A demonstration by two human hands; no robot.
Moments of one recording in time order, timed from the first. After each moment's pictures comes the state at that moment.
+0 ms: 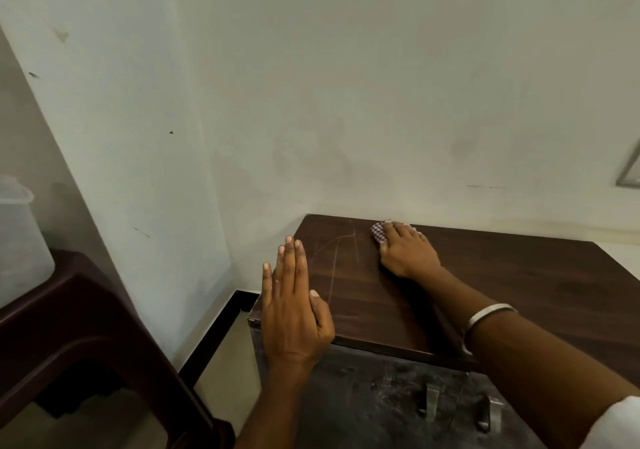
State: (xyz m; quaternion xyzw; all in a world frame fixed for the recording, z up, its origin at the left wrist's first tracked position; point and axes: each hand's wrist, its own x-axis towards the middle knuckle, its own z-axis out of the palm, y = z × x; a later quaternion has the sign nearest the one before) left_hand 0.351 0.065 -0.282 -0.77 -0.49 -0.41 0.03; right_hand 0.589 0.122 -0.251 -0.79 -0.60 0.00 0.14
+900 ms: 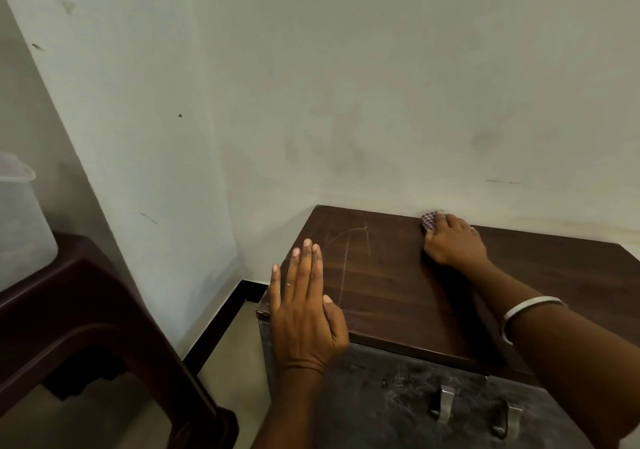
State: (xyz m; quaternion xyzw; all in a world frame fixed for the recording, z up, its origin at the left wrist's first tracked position) left_hand 0.351 0.062 -0.296 -0.76 -0.51 -0.38 0.06; right_hand 0.636 0.117 -0.247 -0.85 -0.52 -0.01 0.13
